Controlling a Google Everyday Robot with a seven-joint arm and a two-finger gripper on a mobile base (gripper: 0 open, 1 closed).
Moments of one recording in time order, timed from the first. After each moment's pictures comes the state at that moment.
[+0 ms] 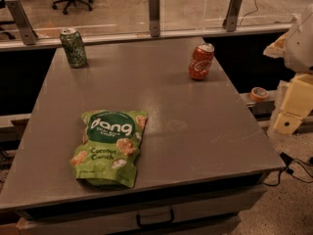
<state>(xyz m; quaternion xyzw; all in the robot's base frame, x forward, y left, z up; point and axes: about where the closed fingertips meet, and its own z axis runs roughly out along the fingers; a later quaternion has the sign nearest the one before) 0.438 -0.217 0.976 -0.60 0.78 -0.03 0.16</state>
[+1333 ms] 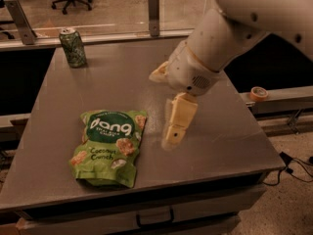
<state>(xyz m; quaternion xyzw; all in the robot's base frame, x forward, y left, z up) 0.462 -0.019 0.913 -0.72 0.64 0.17 0.21</state>
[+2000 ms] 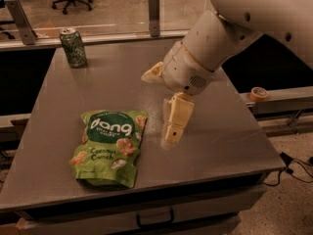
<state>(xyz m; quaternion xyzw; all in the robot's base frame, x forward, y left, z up) 0.462 0.000 0.910 -0.75 0.59 0.19 0.22</state>
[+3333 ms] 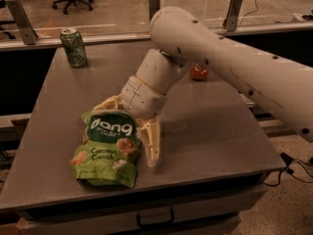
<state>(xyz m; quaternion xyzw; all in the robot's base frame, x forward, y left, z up) 0.444 0.078 0.836 -0.89 0.31 0.27 0.21</state>
